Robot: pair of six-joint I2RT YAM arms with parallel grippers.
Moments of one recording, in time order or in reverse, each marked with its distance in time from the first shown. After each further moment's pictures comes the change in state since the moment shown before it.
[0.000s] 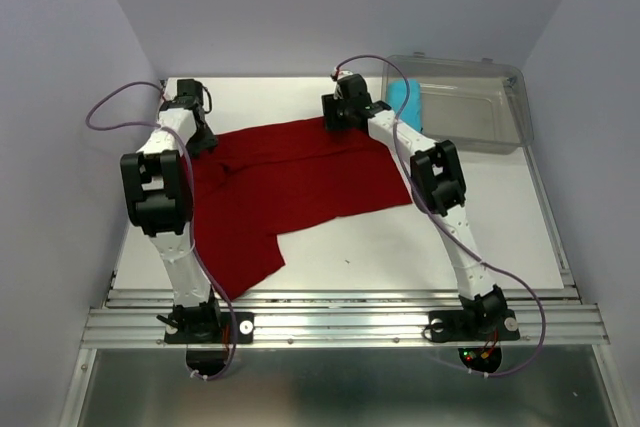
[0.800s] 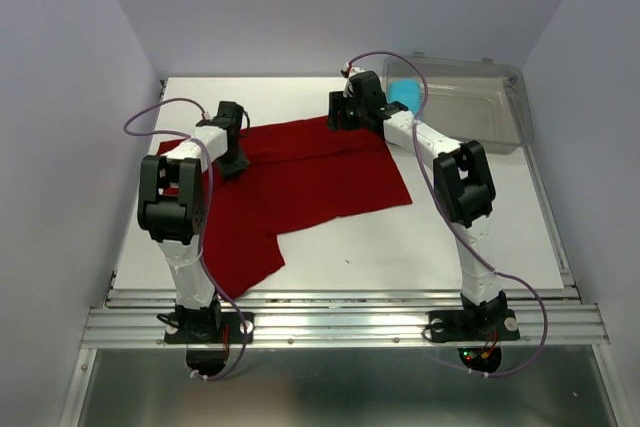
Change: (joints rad) left arm -0.216 -0.139 -0.284 0.050 -0.034 -0.044; right arm 0.002 -0.346 -0.397 0.090 -0.097 0.074
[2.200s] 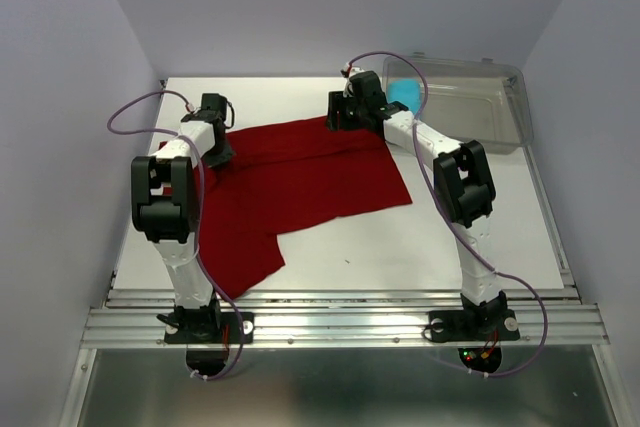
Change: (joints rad) left arm 0.088 0.021 0.069 0.013 -0.023 0.049; right arm 0.000 0.000 -0.002 0.000 -0.015 0.017
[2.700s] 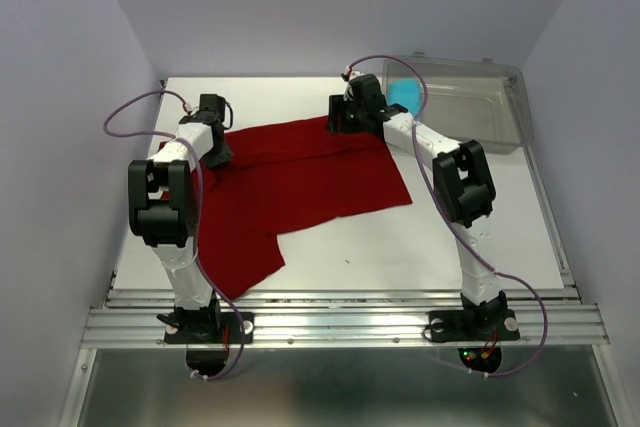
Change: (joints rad) left arm 0.000 -0.055 -0.028 0.009 -0.028 0.000; right arm 0.000 0.000 -0.025 0.000 -0.003 0.006
